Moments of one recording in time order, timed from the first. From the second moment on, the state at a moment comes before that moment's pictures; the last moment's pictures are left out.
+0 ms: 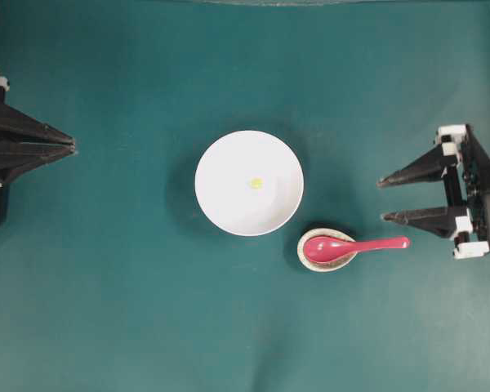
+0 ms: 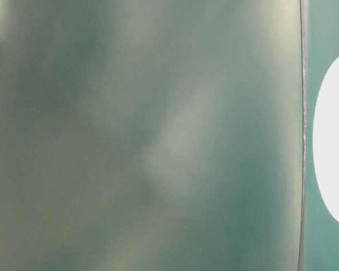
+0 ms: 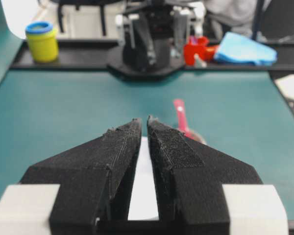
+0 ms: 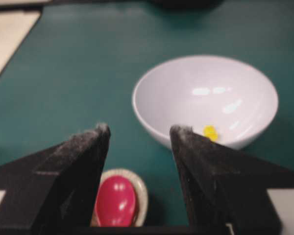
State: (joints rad) left arm 0.00 -1.02 1.16 0.01 -0.18 0.01; right arm 0.16 -0.58 1.38 0.15 -0.73 0.01
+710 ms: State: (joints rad) left arm 0.00 -1.00 1.16 0.02 -0.18 0.01; right arm 0.36 -0.12 1.42 0.29 -1.16 0.04
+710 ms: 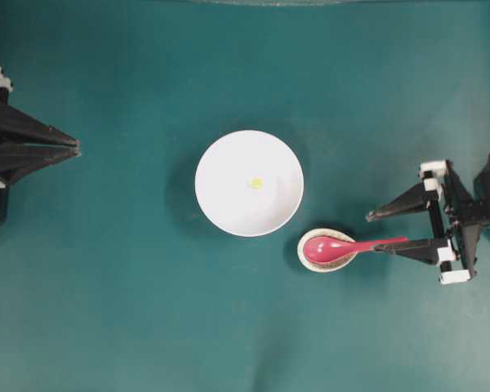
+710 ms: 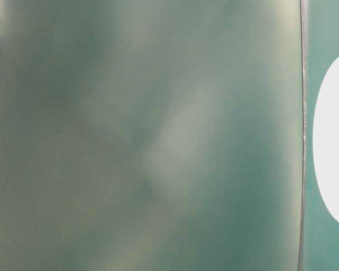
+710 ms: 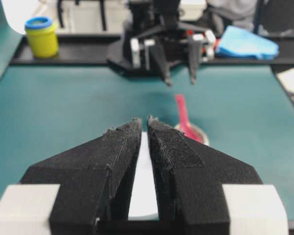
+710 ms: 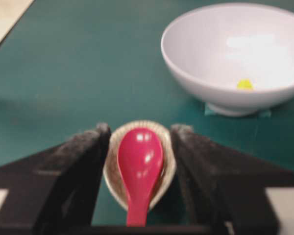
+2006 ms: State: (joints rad) left arm 0.00 -1.00 1.16 0.02 -0.18 0.01; right arm 0.49 0.18 1.37 0.42 -1.24 0.10
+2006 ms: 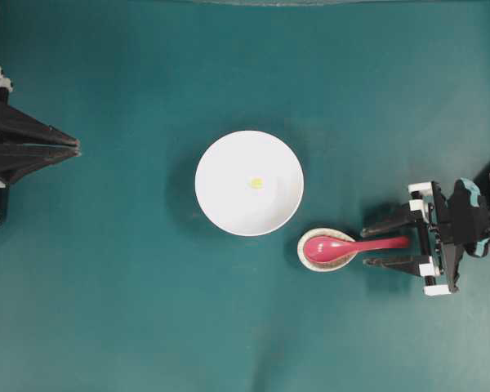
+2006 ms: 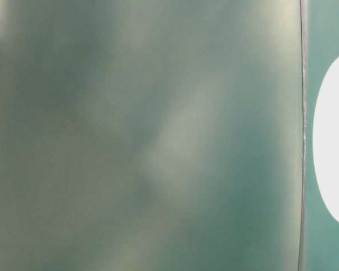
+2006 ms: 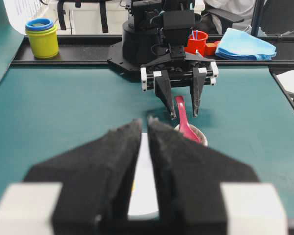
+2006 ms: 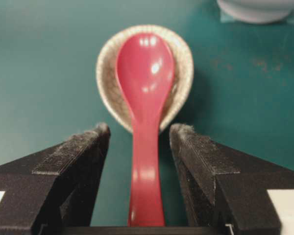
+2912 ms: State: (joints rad) left arm 0.00 -1.00 1.16 0.02 -0.18 0.01; right arm 0.49 0.18 1.37 0.42 -1.21 0.10
